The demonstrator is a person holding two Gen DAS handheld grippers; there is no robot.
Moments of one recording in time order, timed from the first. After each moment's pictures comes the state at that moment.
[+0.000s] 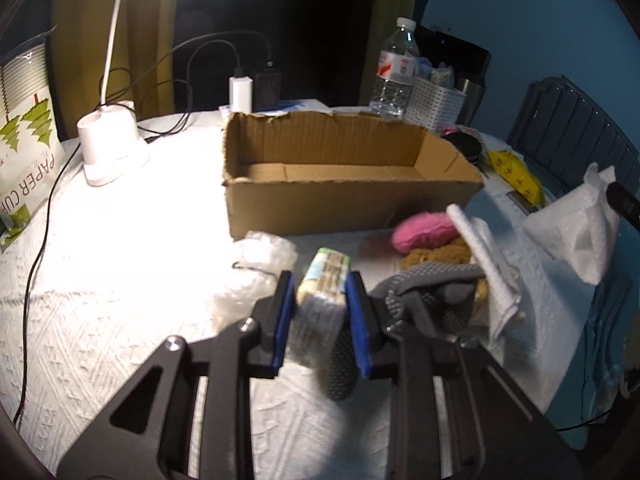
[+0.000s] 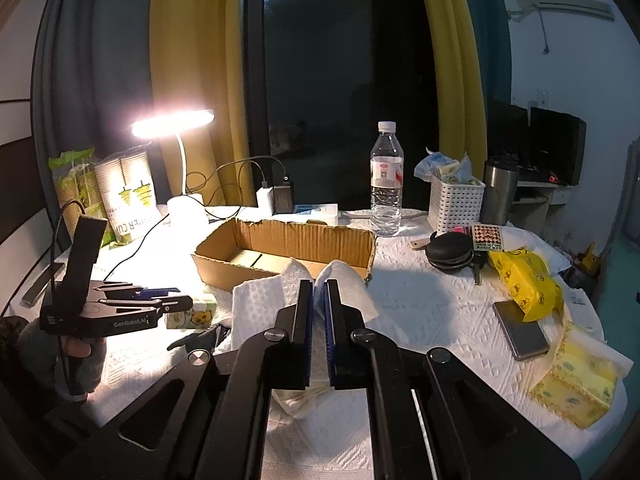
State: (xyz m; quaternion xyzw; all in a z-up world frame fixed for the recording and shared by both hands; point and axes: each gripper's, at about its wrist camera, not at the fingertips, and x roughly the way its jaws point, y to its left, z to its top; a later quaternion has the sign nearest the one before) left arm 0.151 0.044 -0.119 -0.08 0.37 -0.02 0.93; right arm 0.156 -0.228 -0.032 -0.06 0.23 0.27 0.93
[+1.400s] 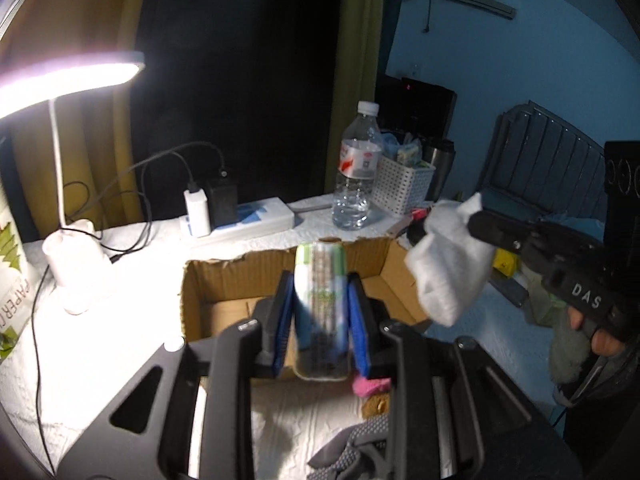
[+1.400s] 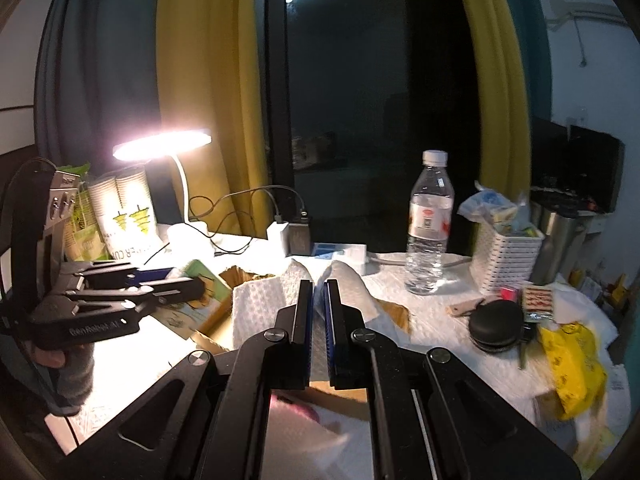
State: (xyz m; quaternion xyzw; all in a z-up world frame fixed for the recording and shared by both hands) left arm 0.221 0.030 -0.047 -0.07 0.27 -0.07 0.96; right arm 0.268 -0.172 -0.016 -0.06 0.21 0.34 0.92
